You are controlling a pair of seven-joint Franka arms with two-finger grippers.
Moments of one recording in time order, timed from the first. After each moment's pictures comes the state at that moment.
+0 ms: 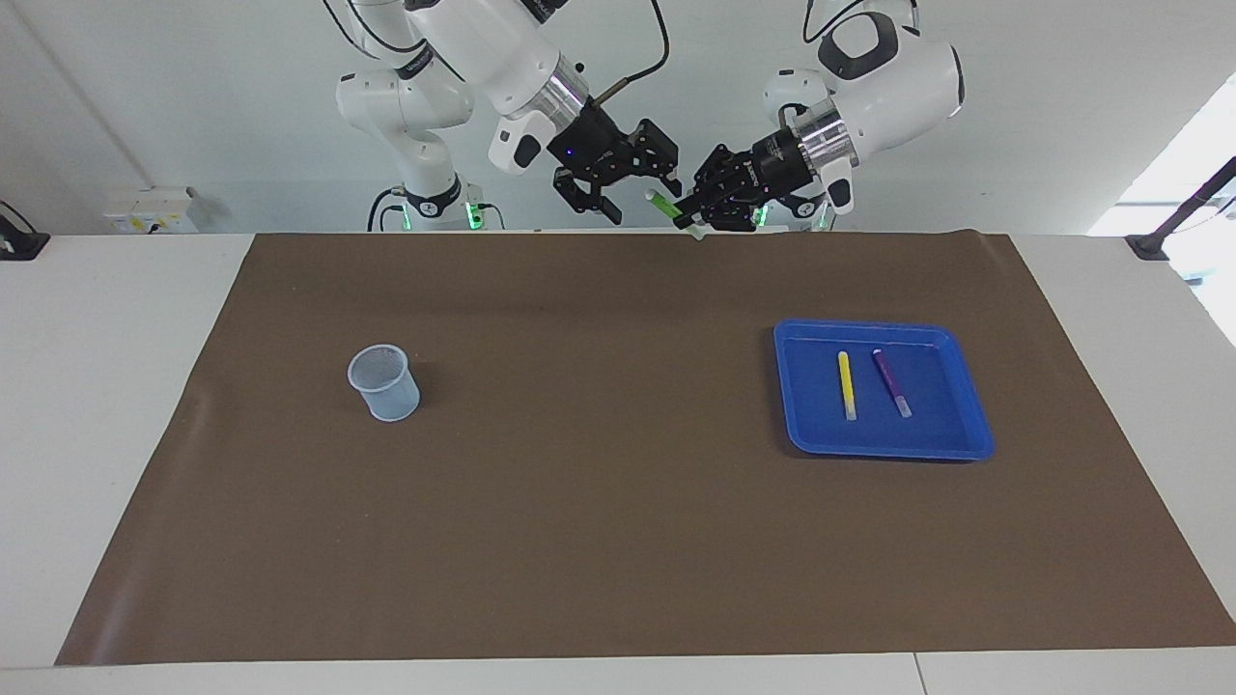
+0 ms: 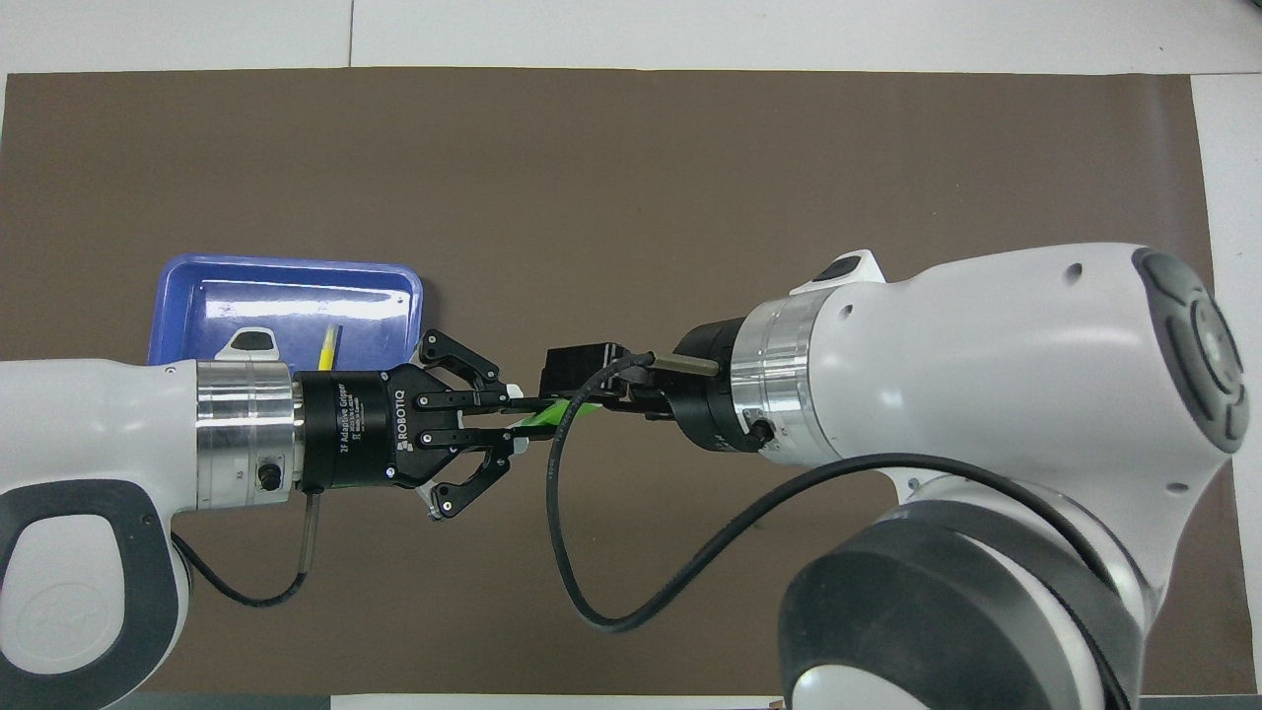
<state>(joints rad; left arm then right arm) -0.37 -0.31 -0.06 -2.19 -1.10 2.08 -1.67 0.05 -0.07 0.47 -1.78 0.66 2.01 0.47</state>
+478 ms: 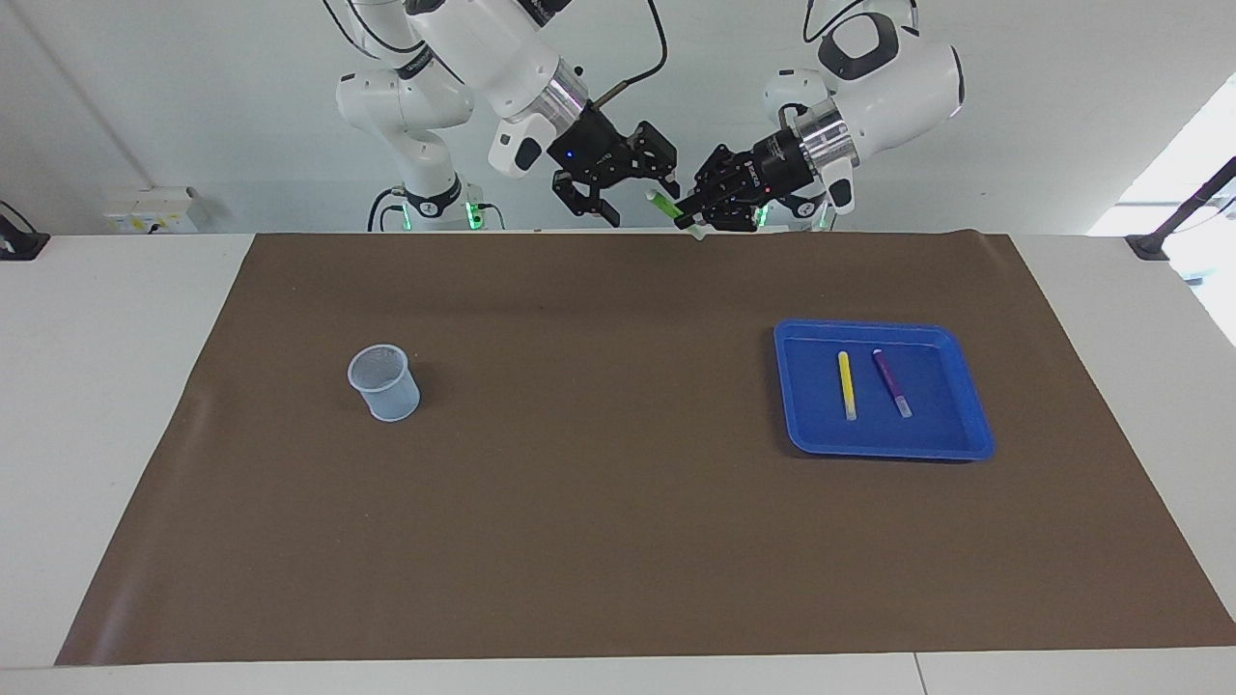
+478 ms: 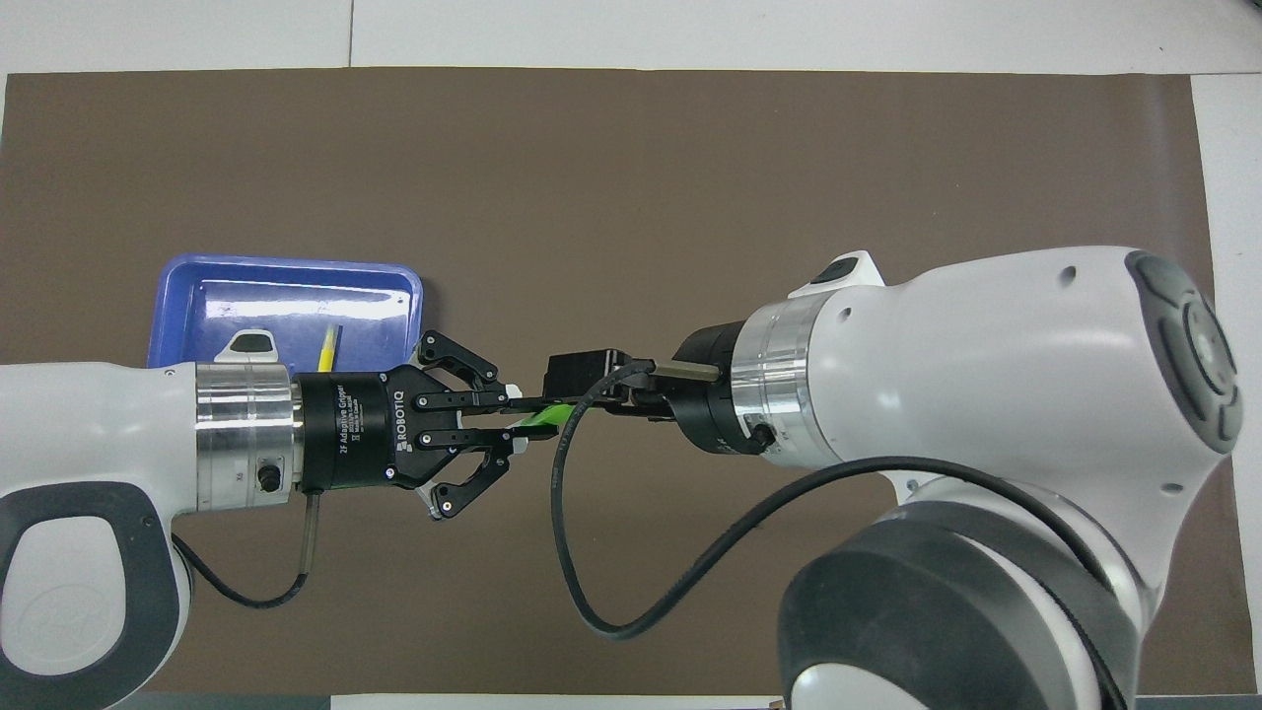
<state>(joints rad) -0.37 -0.31 -0.06 -2.19 -1.10 2.08 -1.66 0.05 -0.07 0.47 -1.78 0.66 2.01 0.44</state>
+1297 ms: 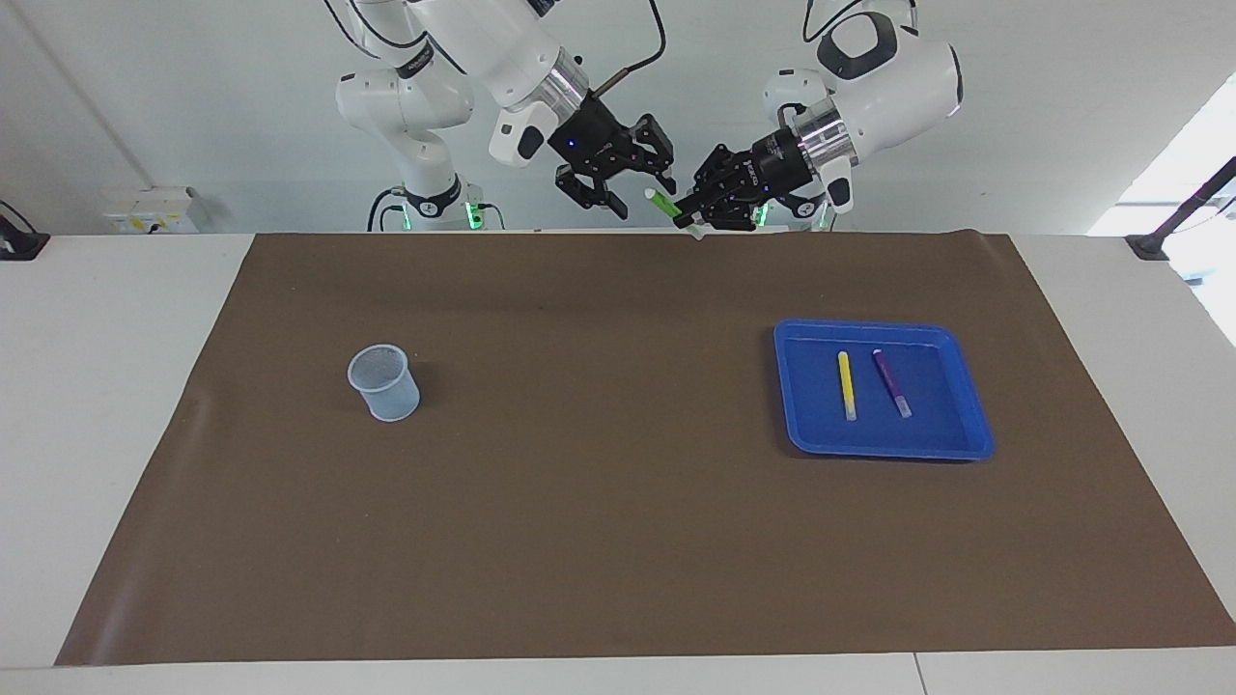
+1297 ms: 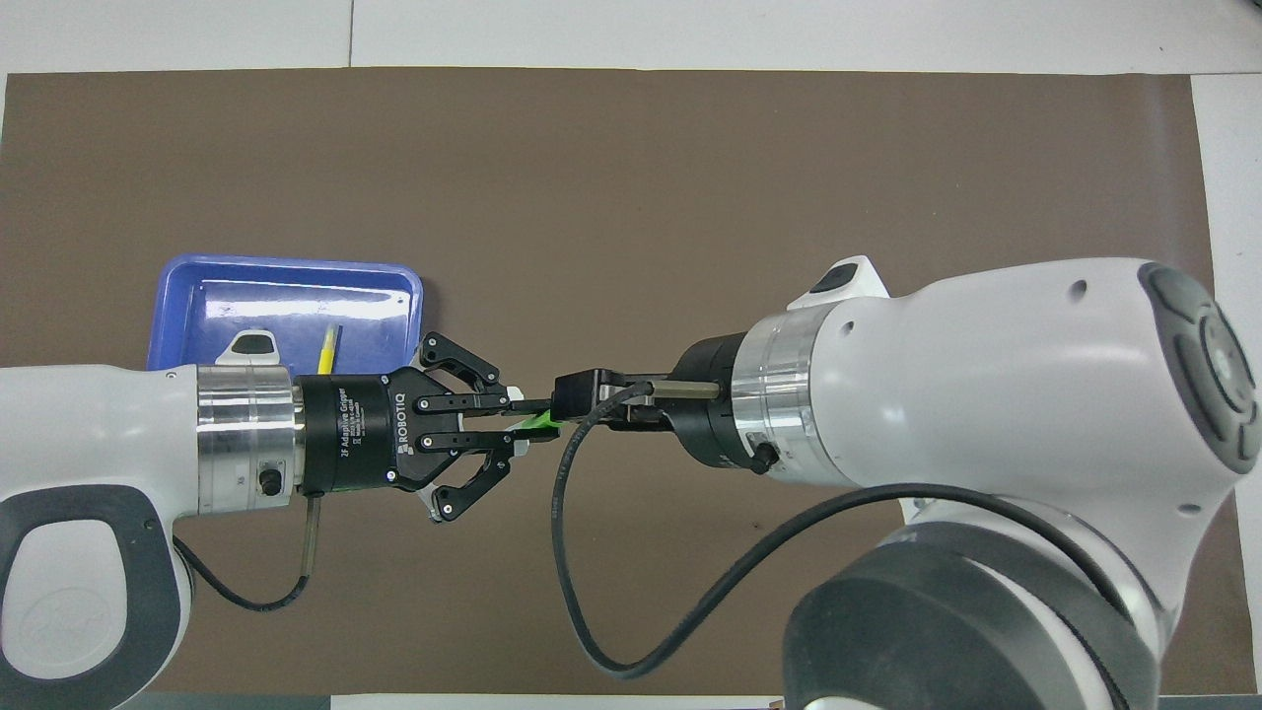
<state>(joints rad) -0.37 -0.31 -0.06 -2.19 -1.10 2.08 -1.65 0.05 -0.09 0.47 -1.78 0.66 1.99 0.42</state>
